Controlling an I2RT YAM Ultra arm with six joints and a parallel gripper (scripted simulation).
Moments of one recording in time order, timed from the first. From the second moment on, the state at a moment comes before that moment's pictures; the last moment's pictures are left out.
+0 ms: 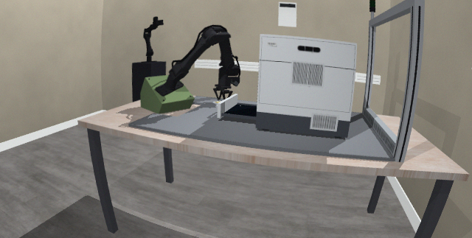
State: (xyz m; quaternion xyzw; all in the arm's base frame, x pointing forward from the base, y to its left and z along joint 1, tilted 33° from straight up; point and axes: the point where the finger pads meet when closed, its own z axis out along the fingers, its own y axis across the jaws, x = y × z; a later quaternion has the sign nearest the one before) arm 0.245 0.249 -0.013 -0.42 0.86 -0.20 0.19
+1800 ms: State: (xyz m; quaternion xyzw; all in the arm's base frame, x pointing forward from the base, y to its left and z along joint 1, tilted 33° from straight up) arm 0.251 0.246 -0.023 -0.42 0.86 -0.20 0.20
